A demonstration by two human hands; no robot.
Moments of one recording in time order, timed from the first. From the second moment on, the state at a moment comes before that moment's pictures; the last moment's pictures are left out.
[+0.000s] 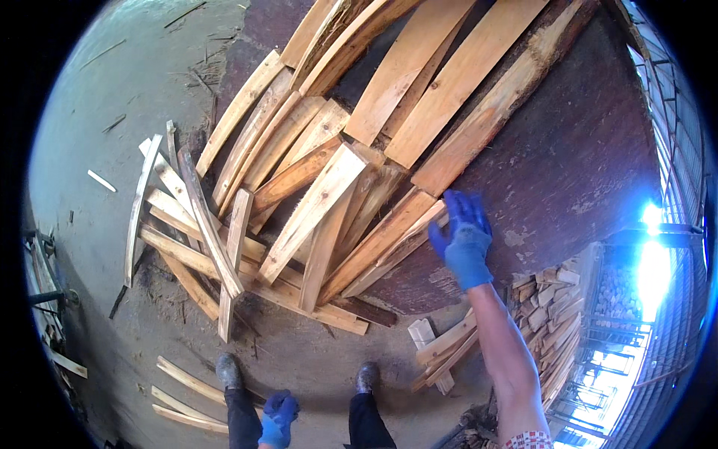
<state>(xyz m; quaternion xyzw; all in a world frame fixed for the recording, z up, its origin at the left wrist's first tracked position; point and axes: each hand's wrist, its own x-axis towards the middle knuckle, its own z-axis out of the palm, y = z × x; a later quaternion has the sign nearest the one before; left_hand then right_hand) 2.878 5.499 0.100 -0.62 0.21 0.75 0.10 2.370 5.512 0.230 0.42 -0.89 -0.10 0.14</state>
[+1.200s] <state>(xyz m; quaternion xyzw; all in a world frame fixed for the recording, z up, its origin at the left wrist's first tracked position) 2.803 5.685 0.166 -0.52 0.34 0.71 0.34 2.689 5.943 0.117 0.56 0.38 -0.69 0.25</state>
